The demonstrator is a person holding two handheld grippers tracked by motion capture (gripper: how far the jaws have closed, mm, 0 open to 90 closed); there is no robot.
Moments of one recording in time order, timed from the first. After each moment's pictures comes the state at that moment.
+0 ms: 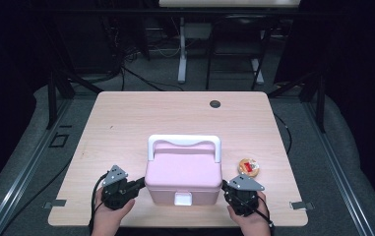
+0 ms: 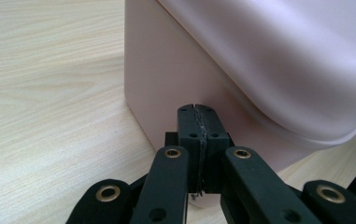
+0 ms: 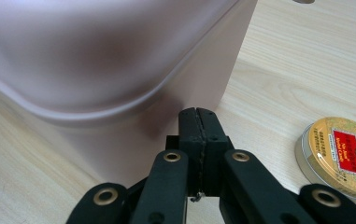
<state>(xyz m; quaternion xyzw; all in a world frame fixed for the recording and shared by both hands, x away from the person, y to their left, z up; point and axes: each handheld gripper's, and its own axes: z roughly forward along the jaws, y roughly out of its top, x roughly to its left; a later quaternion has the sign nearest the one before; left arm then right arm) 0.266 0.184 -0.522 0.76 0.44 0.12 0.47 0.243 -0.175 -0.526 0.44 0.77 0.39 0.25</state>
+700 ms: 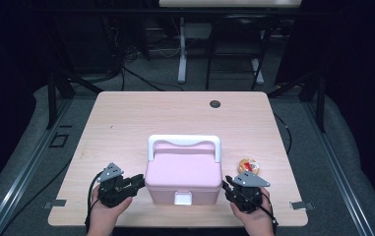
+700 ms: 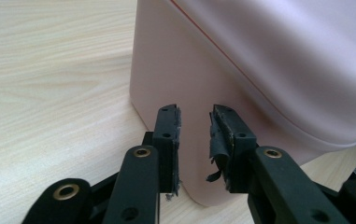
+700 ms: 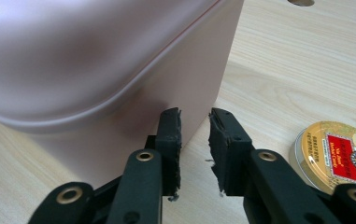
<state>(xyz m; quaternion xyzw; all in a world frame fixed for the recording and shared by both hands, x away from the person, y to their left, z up) 0.273 0.195 -0.520 0.75 0.44 0.11 0.48 0.251 -0.187 -0.525 0.44 0.76 0.40 0.24</state>
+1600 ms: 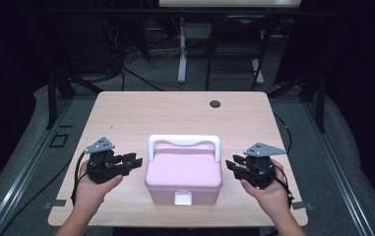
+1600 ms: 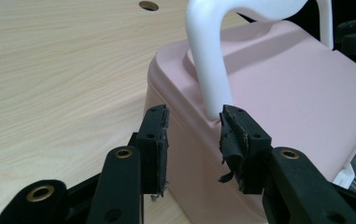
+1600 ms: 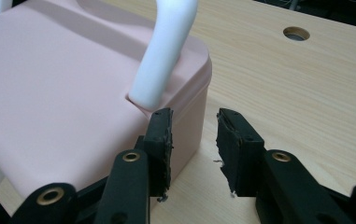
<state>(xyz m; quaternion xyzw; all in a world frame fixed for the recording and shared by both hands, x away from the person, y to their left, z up) 0.308 0.207 -0.449 0.77 0.41 0.10 0.48 0.286 -0.208 -0.449 0.43 0.78 0.42 0.20</state>
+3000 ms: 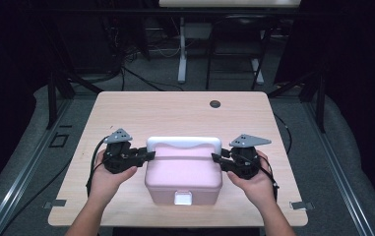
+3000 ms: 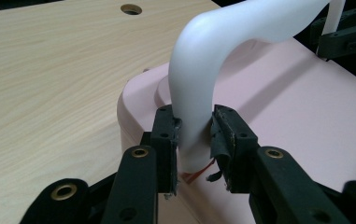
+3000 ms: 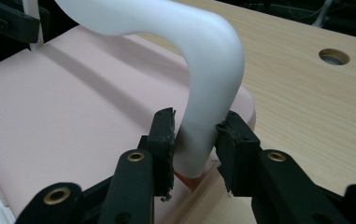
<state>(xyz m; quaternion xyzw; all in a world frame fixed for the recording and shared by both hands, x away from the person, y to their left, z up) 0.327 0.173 -0.442 0.79 0.38 0.09 0.47 0.306 -0.176 -0.443 0.40 0.78 0.44 0.18</state>
